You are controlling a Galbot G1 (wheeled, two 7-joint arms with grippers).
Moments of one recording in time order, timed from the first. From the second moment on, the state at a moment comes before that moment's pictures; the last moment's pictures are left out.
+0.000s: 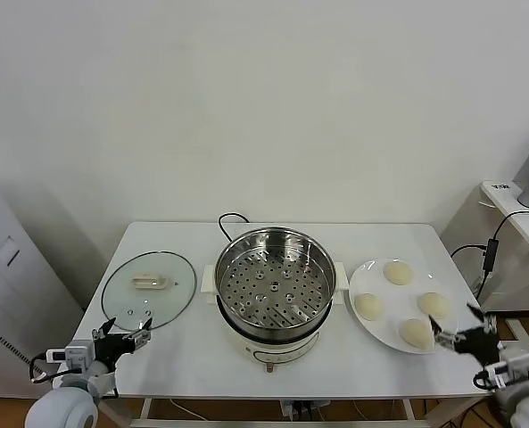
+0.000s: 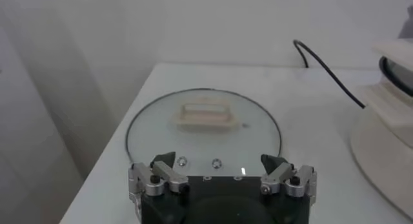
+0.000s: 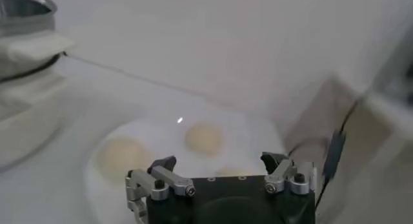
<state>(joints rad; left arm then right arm) 1.42 -1.10 -0.55 -1.93 -0.51 0.47 -0.16 -1.50 0.76 0.77 1.79 0.13 -0.13 -0.08</state>
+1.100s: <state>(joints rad) 1.41 -1.12 -0.55 -1.95 -0.45 0.48 -0.16 -0.25 0.65 -0.21 1.05 -0.31 0.11 -0.89</state>
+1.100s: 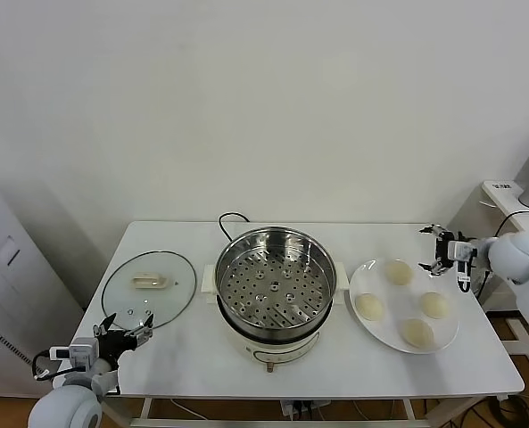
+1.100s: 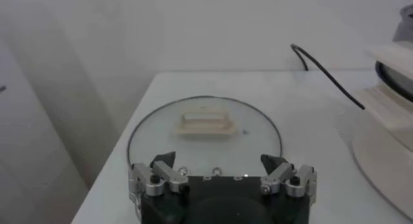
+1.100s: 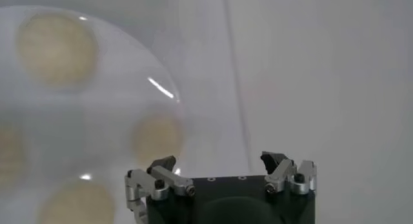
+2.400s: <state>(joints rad) 1.40 -1.11 -0.54 -1.96 -0.45 0.49 -0.16 -0.08 0.91 -0.42 0.65 -0.44 0.11 -0.95</state>
